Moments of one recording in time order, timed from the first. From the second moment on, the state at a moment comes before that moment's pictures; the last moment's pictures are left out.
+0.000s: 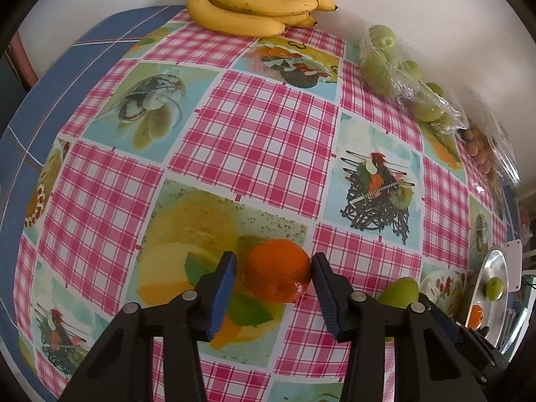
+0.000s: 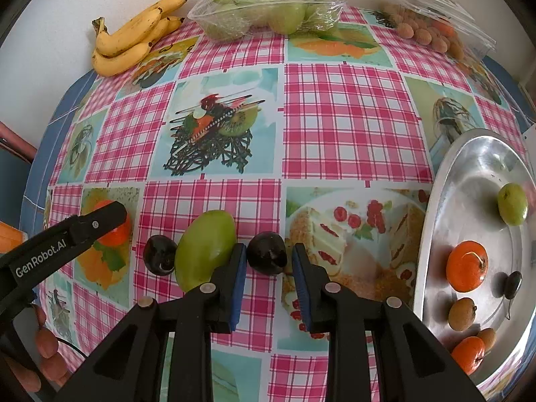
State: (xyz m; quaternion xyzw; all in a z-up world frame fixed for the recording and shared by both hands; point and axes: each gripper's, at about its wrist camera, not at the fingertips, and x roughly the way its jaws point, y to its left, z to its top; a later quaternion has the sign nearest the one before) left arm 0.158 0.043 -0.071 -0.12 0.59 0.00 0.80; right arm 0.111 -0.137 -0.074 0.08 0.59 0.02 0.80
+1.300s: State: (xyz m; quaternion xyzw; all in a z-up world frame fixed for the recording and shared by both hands) left arm 0.136 -0.028 0.014 -0.10 0.52 -0.09 0.84; right arm 0.084 -0.239 -0.014 0.16 0.56 -0.06 0.81
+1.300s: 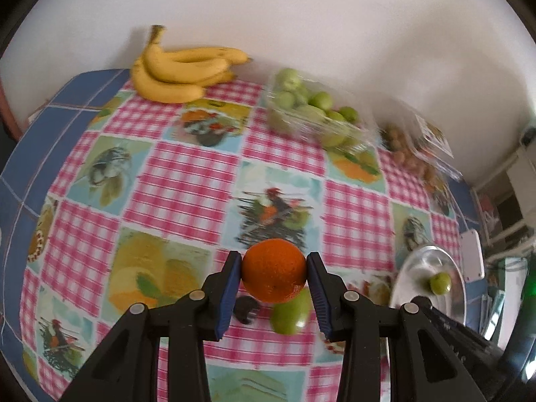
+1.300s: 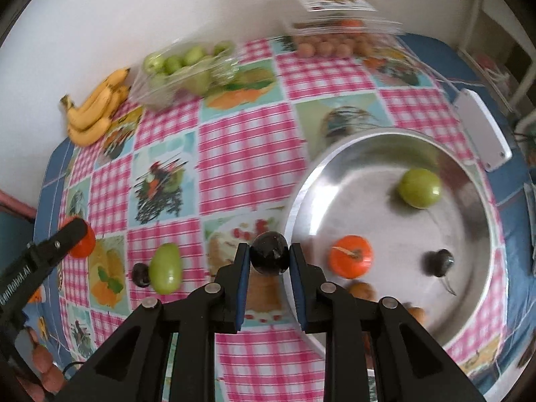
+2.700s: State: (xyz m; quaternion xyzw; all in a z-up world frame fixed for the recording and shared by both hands) left arm 0.073 -0.215 -0.037 0.07 0.57 -0.24 0.78; right arm 0.053 -0.333 -0.063 0.24 0.60 -0.15 0.75
